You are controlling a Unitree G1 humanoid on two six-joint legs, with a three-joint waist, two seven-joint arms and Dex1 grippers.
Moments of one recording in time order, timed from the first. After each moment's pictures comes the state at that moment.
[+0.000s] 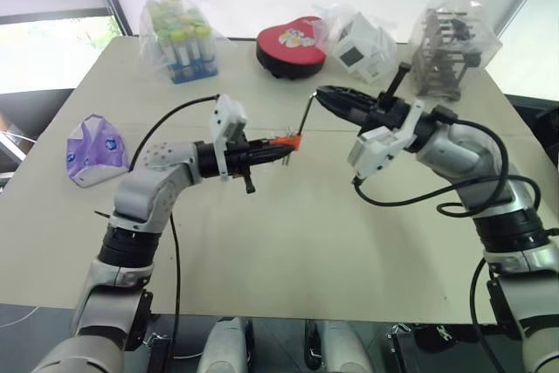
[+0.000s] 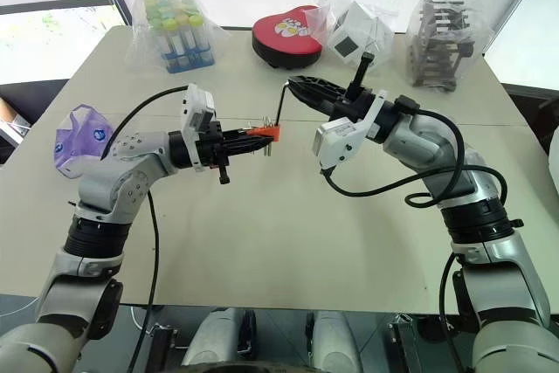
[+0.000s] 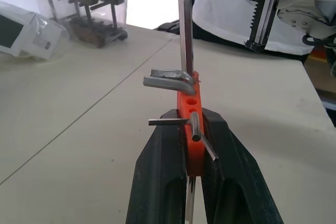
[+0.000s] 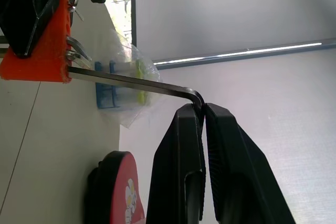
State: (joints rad) left arm -0.64 0.43 -0.06 -0.06 -0.52 0.56 -0.97; right arm -0.71 -0.73 0.15 0.06 -0.37 -0.66 0.44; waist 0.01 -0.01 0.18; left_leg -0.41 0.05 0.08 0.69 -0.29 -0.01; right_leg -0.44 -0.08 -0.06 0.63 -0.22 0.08
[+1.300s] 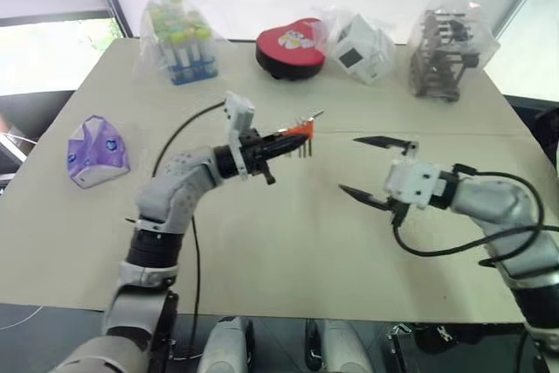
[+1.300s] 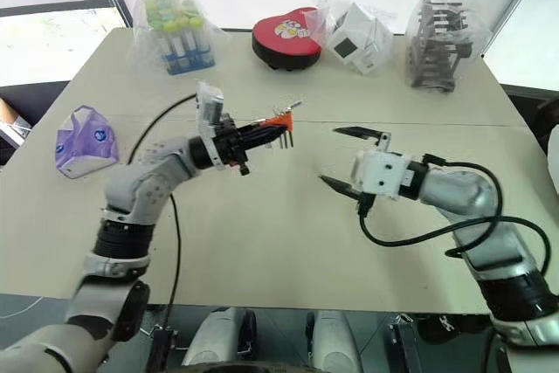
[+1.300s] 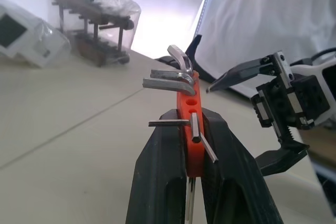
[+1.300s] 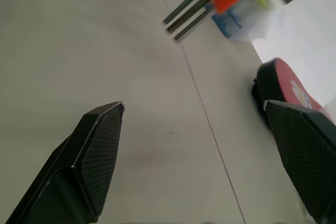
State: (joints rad) left arm -0.63 0.20 -0.02 0.01 -0.61 0.65 -0.81; right arm -0.22 -0.84 -0.02 -0.32 0.16 -0.01 0.77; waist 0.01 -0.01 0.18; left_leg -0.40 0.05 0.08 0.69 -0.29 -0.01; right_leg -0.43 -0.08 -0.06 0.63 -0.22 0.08
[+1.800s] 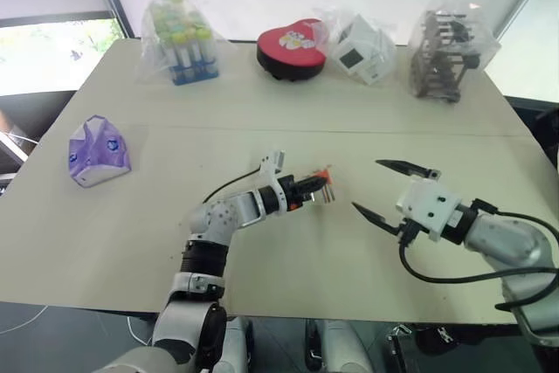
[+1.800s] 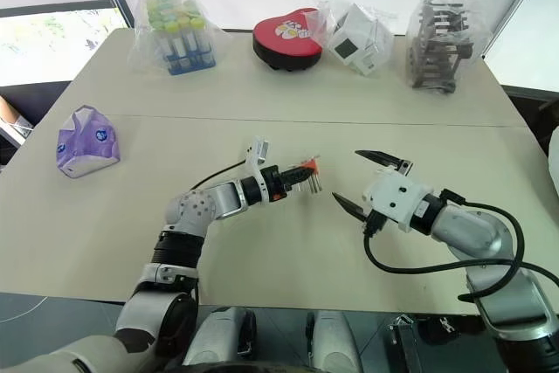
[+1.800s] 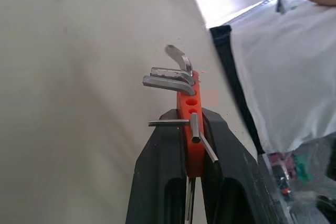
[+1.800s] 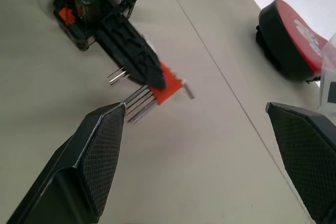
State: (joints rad) left arm -0.60 -0.08 0.12 0.31 -0.70 0.98 -0.43; right arm 0.04 -0.80 -0.11 -0.55 0.12 0.17 0.68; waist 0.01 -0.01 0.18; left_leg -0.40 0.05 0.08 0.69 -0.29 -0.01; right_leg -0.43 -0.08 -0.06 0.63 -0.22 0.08
